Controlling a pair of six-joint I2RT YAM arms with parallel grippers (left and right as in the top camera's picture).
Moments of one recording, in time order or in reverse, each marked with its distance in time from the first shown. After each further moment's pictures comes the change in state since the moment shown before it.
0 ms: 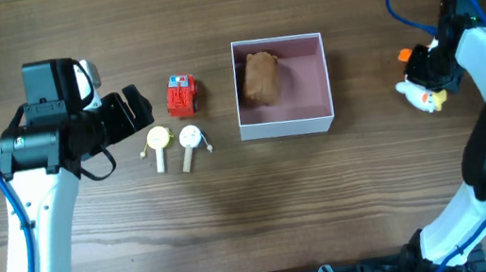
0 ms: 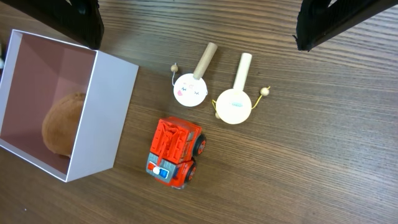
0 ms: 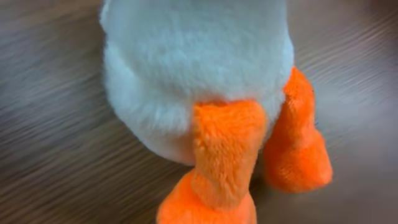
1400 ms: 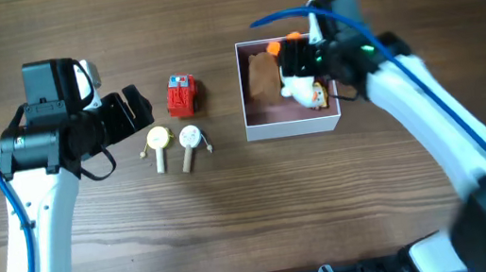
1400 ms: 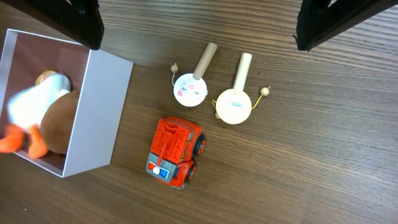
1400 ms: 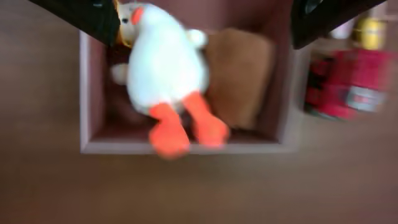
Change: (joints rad) left arm 0.000 0.000 0.000 0.000 0.000 0.000; right arm 0.593 -0.316 -0.032 0.217 -0.035 0.062
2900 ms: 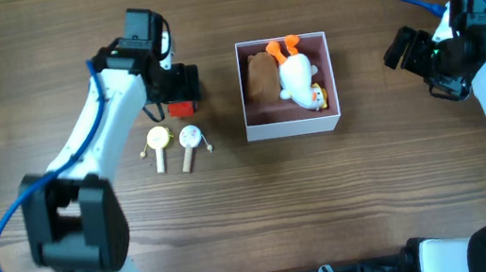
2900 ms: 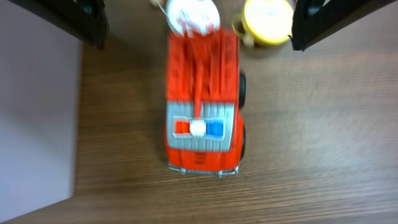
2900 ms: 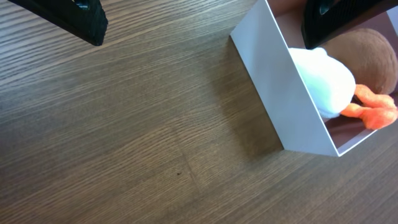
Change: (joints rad) left arm -0.236 0.555 0.208 0.158 -0.148 0.180; right arm -0.486 -0.104 0.028 -0.413 -0.045 0.035
